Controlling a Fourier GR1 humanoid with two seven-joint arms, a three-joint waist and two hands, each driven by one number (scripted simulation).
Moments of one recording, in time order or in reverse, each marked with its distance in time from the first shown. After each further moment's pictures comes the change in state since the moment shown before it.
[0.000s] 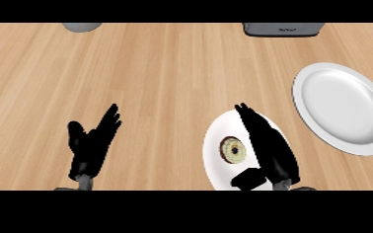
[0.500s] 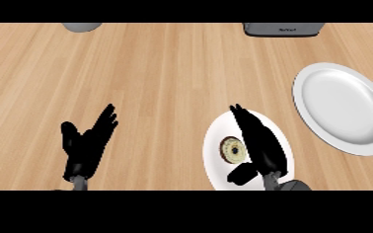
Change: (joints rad) left arm 0.016 -0.011 0.045 -0.027 -0.014 -0.044 0.018; right arm -0.023 0.070 -0.034 0.134 0.066 0.012 -0.058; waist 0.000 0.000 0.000
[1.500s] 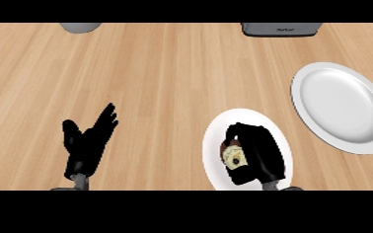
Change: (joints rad) left arm -0.011 -0.031 0.041 0.020 -0.032 -0.031 0.006; right arm 0.042 0.007 0.021 0.016 0.179 -0.164 -0.216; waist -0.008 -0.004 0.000
